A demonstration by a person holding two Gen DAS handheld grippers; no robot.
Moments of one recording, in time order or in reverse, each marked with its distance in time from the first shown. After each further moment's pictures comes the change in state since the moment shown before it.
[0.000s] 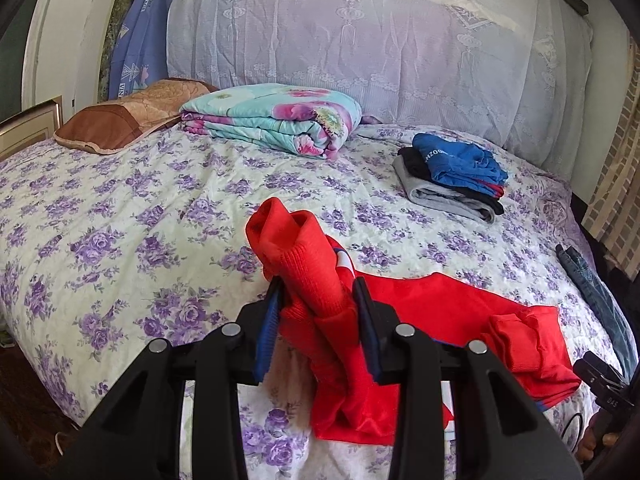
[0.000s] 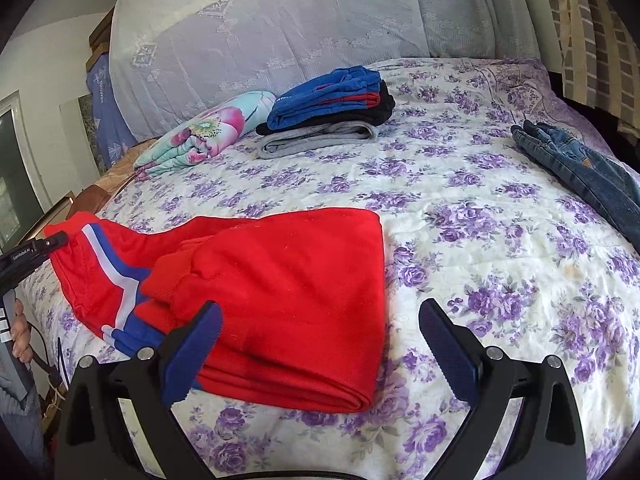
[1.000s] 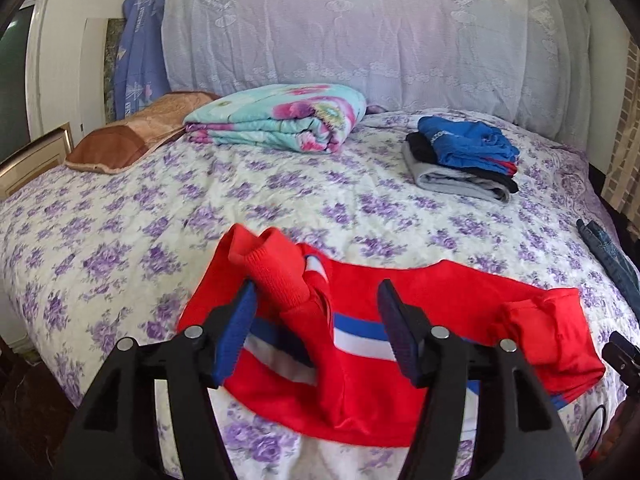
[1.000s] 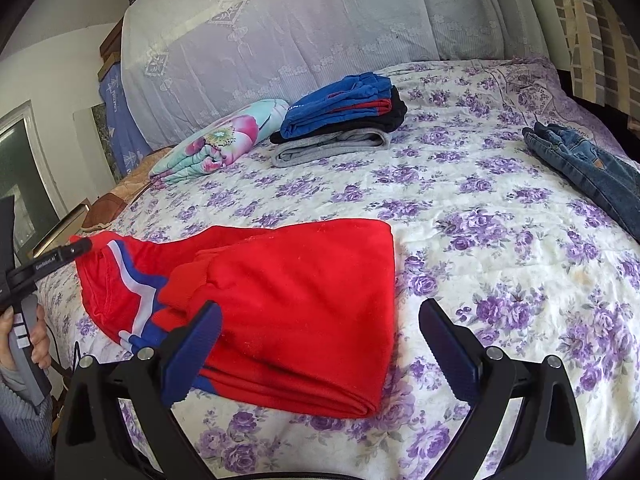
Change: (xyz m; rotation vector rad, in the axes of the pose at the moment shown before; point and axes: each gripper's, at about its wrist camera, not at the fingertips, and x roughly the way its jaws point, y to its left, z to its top) left arm 0.005 -0.026 -0.006 0.071 0.030 0.107; right arm -0.004 -0.003 0.003 0.015 -0.015 0.066
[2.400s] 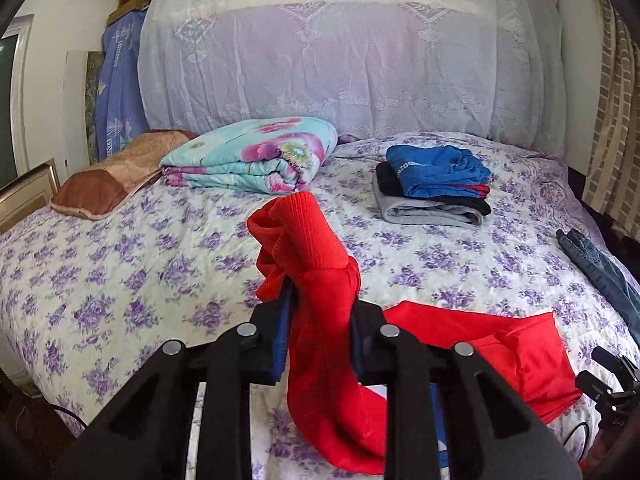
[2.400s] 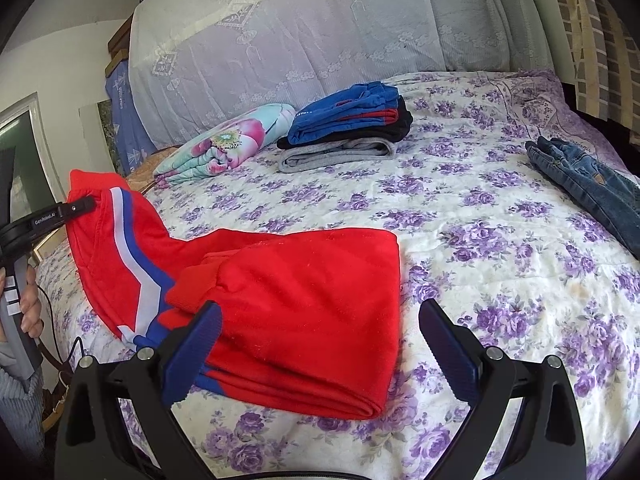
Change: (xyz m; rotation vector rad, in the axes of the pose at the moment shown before) left arm -0.025 -0.049 0.039 0.094 -0.115 -0.056; right arm -0.008 0.009 0.001 -0.031 -0.029 -0.003
